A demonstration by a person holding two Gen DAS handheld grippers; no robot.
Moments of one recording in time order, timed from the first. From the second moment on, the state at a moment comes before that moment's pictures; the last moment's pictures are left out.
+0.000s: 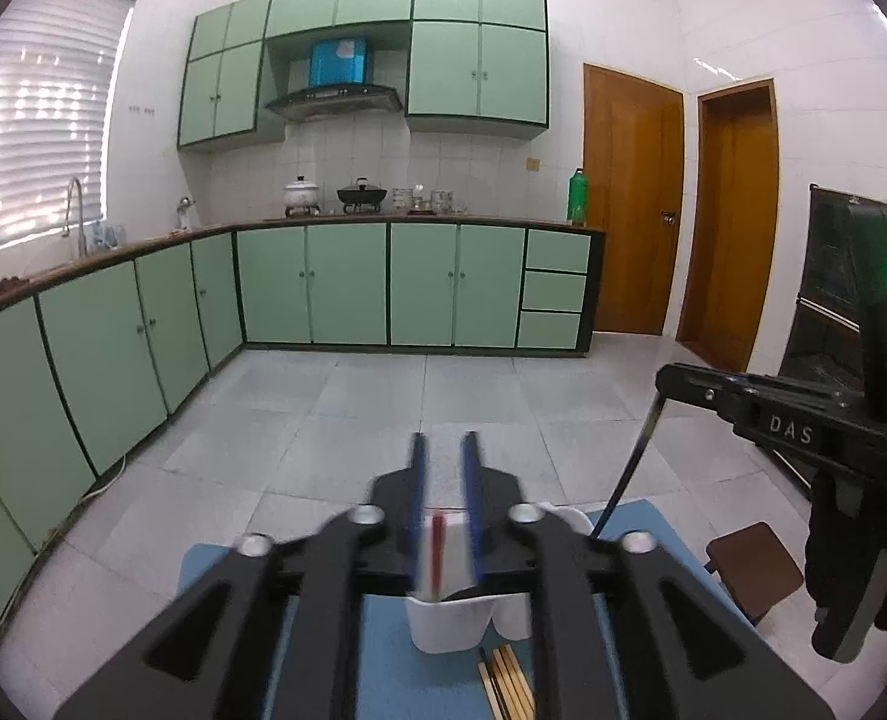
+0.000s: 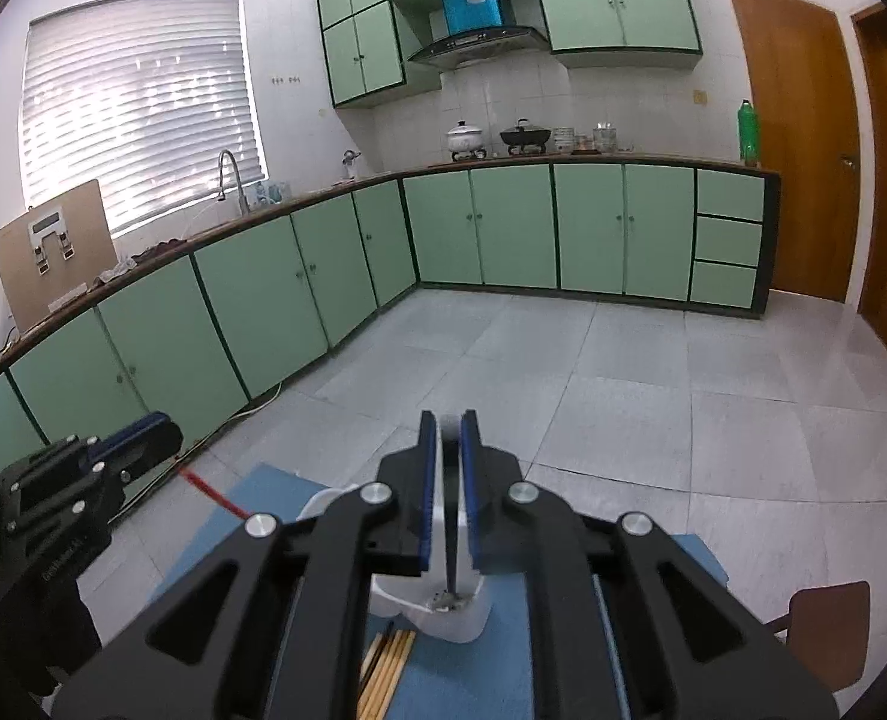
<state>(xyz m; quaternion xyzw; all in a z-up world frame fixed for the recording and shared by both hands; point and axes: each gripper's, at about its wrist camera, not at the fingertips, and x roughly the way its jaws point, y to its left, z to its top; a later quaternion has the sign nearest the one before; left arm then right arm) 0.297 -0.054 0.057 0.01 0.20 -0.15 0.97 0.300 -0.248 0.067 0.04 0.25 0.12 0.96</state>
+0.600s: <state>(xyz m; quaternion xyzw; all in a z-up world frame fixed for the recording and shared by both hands) 0.197 -0.025 -0.033 0.01 0.27 -0.10 0.96 0.162 -0.271 -0.020 0.02 0.27 0.03 0.96</state>
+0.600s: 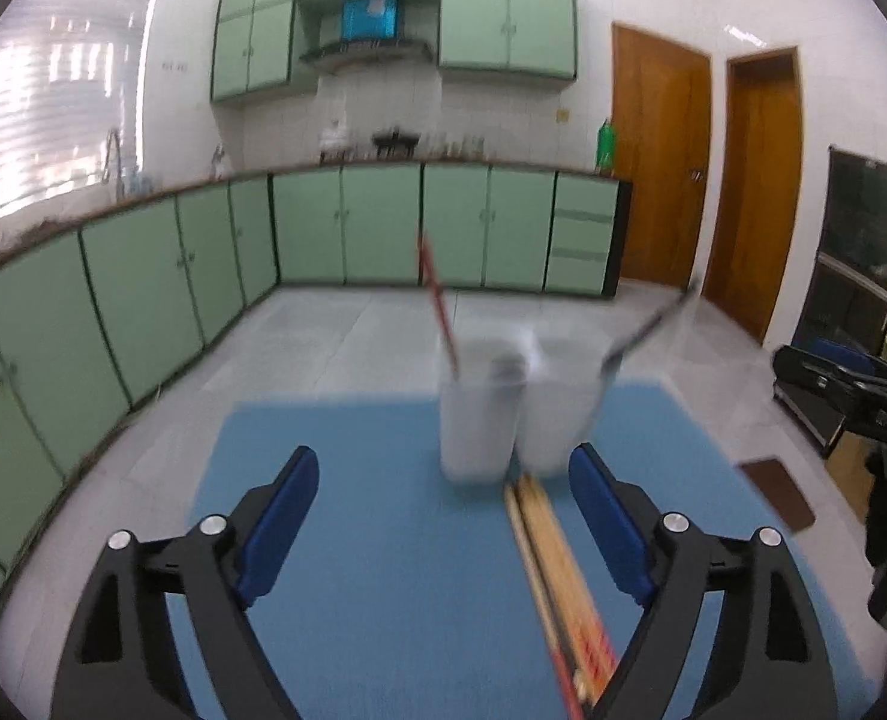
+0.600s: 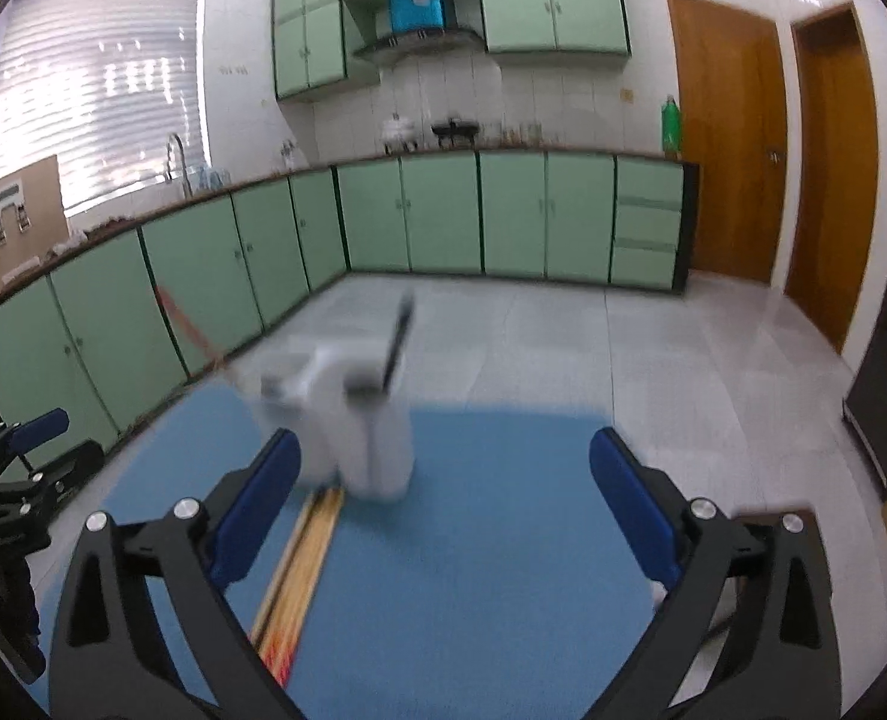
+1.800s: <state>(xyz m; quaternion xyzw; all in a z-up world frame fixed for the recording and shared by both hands) 0.167 0.004 -0.157 0.01 0.42 -0.03 0.91 0.094 -0.190 -0.161 -0.01 0.45 0.05 0.89</state>
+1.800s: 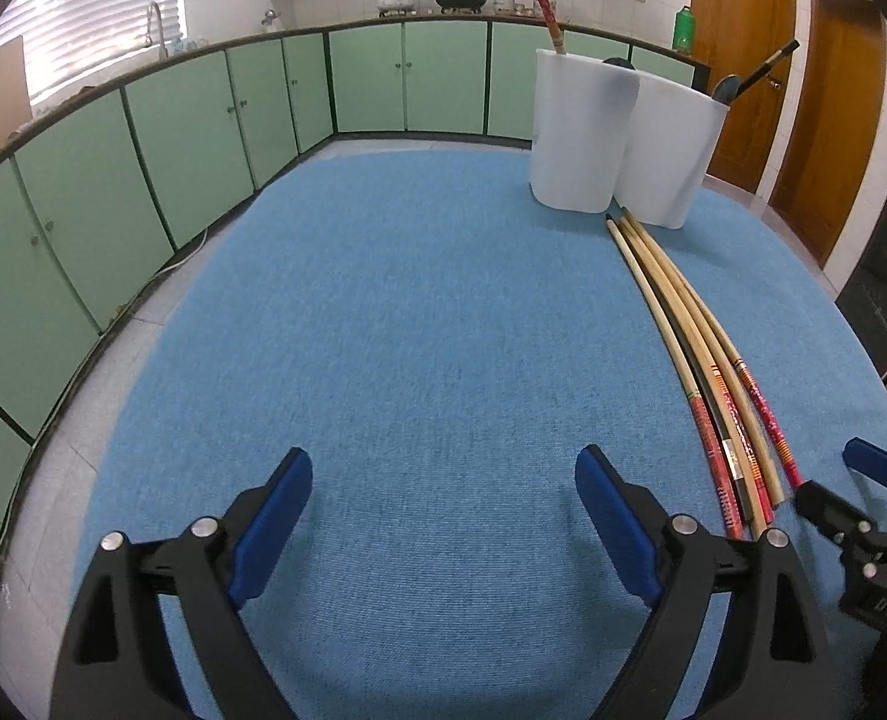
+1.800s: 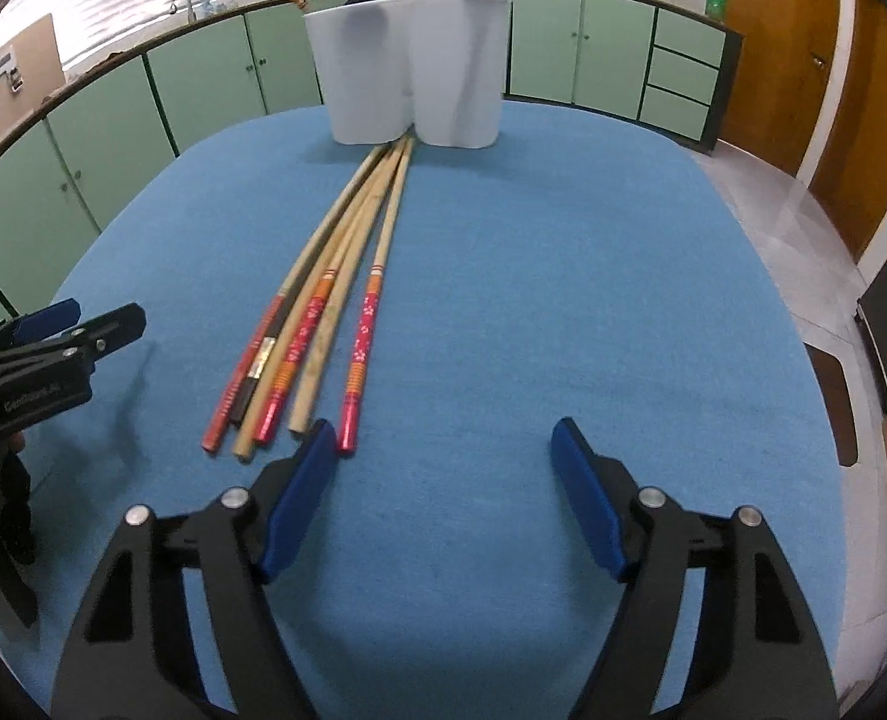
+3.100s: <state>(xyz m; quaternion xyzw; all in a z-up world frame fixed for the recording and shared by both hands) 0.142 -0.047 -0.167 0.04 0.45 -0.07 0.89 0.083 -0.223 -0.162 0.04 0.44 0.07 0.90</state>
